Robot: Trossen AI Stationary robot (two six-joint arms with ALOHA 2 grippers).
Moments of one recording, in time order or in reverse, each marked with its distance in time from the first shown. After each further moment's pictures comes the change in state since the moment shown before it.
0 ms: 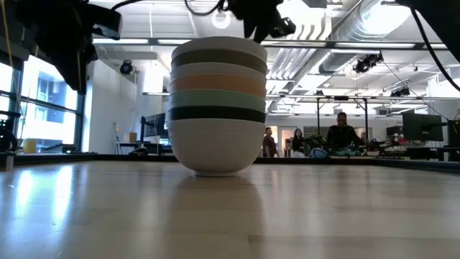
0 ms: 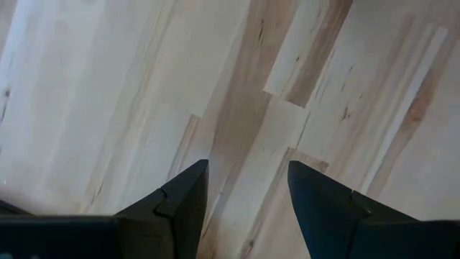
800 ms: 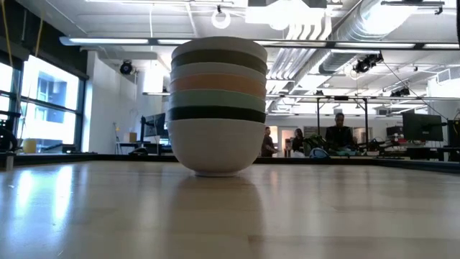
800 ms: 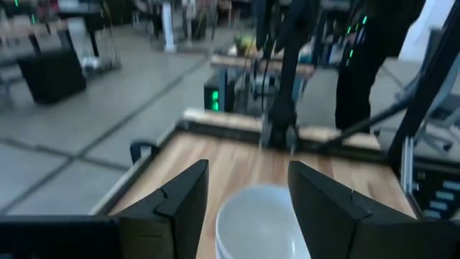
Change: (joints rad) left arm -0.001 -0.353 0.188 0.630 -0.223 0.440; right arm 0.137 -0.389 0.001 0.074 0.311 -0.445
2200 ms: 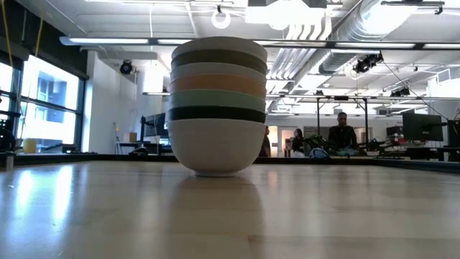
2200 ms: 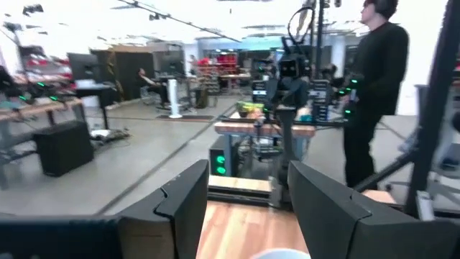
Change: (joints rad) left arm 0.096 -0.115 -0.158 0.345 0.086 0.184; right arm 0.136 -1.125 -1.374 1.014 0.207 -0.104
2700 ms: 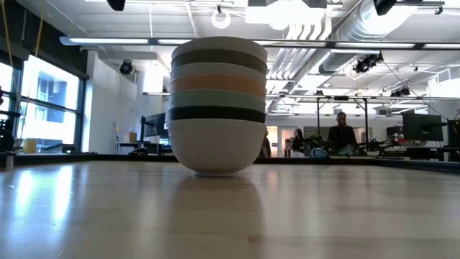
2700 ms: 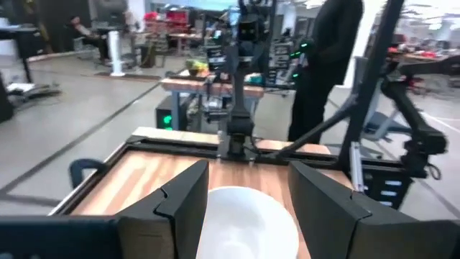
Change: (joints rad) left arm 0.124 -0.032 -0.190 0.014 0.322 -0.142; right arm 0.000 -0.069 -0.247 0.164 -0.149 0.103
